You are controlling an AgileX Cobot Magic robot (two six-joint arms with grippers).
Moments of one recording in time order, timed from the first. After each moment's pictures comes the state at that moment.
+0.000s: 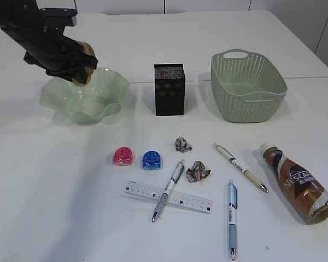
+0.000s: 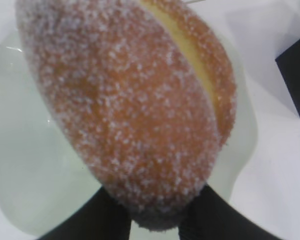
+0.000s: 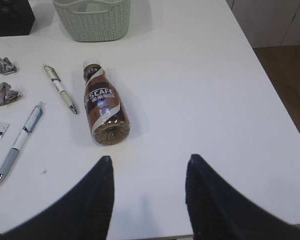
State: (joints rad) left arm -0.22 2.13 -1.74 -0.05 0.65 -0.03; right arm 0.02 -0.02 -0.49 -0.12 1.15 0.08
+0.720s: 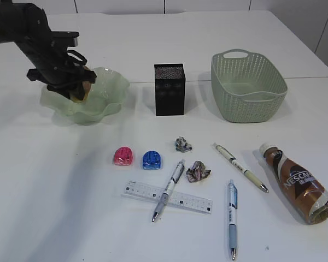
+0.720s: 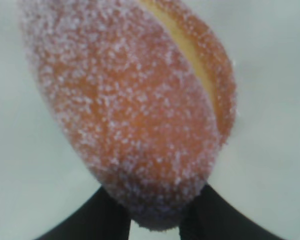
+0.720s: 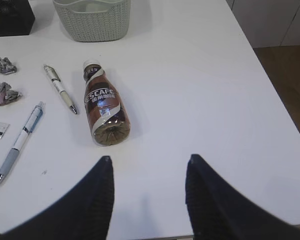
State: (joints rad) left arm -0.18 2.32 -1.95 -0.06 0.82 -0.06; right arm 0.02 -0.02 -0.49 -0.12 1.15 0.08
